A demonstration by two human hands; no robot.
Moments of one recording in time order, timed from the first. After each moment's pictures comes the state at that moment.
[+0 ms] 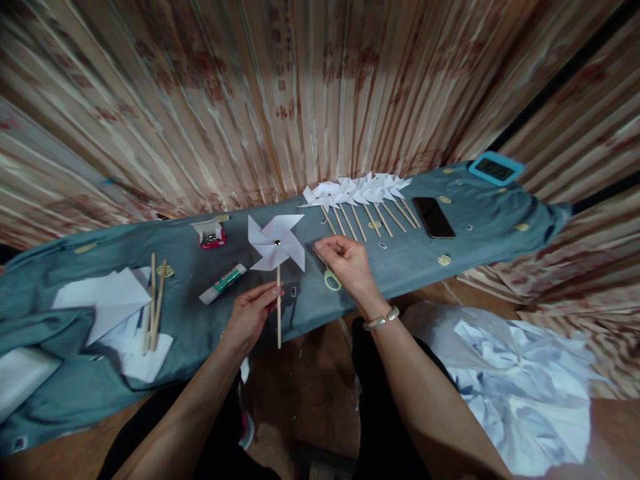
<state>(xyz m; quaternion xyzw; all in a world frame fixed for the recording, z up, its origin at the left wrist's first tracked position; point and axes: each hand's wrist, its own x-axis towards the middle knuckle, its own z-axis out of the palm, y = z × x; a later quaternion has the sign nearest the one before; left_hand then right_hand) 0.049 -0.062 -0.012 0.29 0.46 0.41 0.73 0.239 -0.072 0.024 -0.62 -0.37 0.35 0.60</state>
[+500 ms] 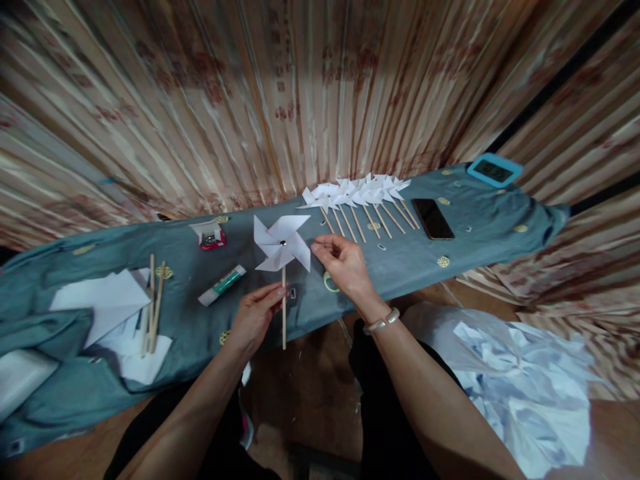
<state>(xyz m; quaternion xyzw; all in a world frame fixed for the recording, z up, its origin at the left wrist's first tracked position) 0.059 -0.064 -0.015 0.30 0.45 0.40 0.74 0.241 -0.070 0.021 -0.63 -0.42 0.31 0.58</state>
